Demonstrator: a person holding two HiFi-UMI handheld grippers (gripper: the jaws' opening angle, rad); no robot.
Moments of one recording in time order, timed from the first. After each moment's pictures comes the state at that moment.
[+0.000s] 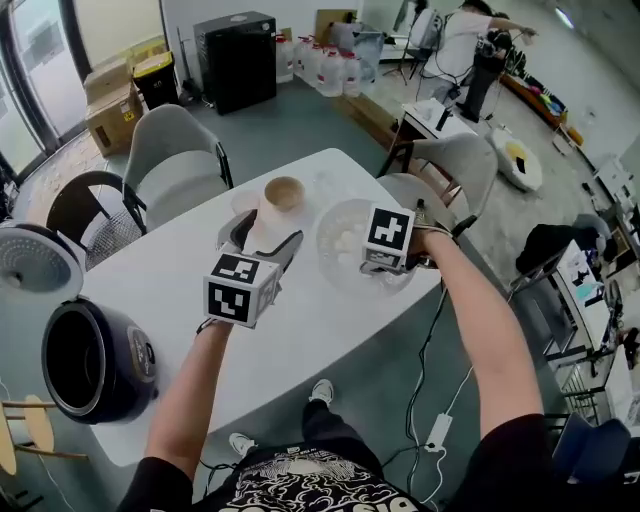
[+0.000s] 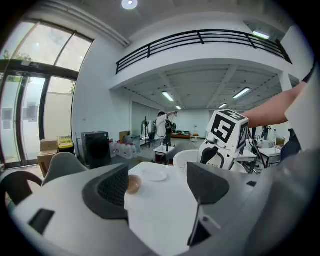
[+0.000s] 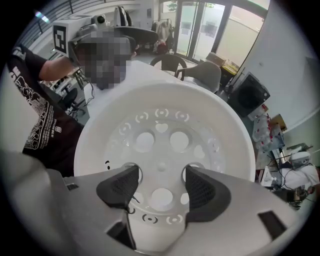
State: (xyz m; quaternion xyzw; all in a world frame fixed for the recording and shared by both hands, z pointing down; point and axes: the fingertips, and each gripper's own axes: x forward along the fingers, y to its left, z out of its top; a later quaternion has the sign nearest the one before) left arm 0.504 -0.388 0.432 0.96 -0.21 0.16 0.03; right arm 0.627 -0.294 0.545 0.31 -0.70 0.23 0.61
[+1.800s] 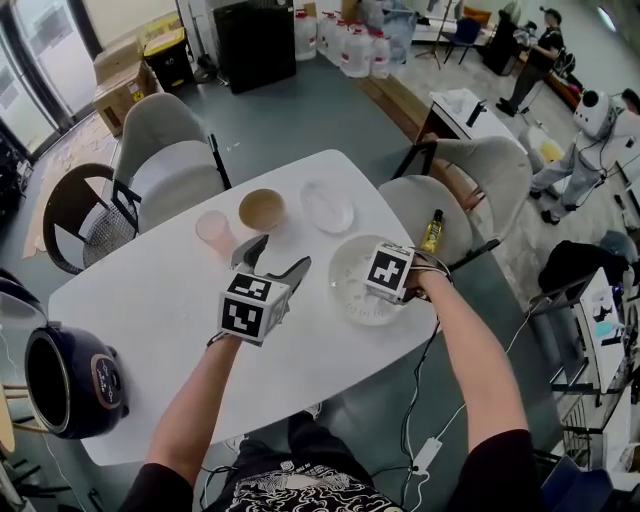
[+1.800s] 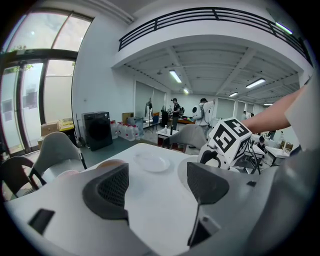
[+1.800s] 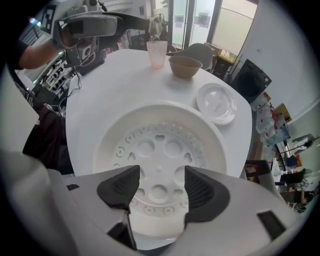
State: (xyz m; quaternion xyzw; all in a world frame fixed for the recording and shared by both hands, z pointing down) left arm 0.725 -0.477 0.569 0.94 -0.23 0.25 0.08; right arm 0.867 -0.375 0.703 0.31 -0.67 0.26 0.62
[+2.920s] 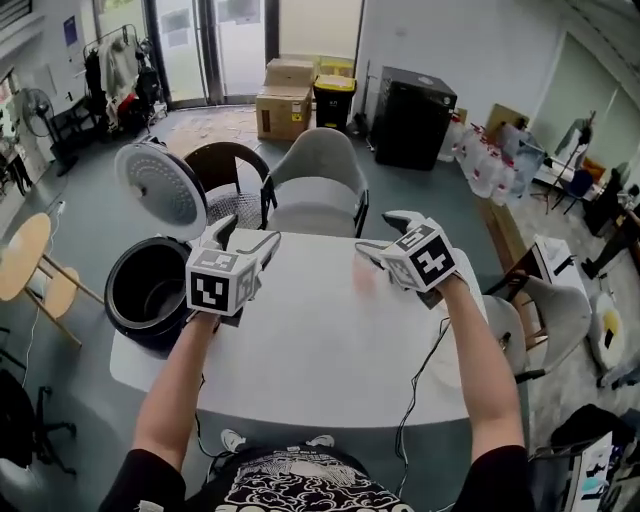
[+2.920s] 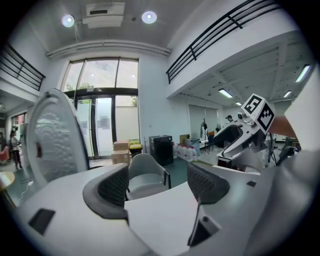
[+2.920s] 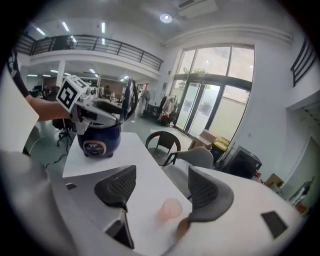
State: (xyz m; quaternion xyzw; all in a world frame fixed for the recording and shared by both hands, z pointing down) left arm 0.239 -0.502 0.375 0.83 -0.54 0.12 0.04; right arm 0.436 -0.520 0.392 0.36 -0.87 -0.03 0.34
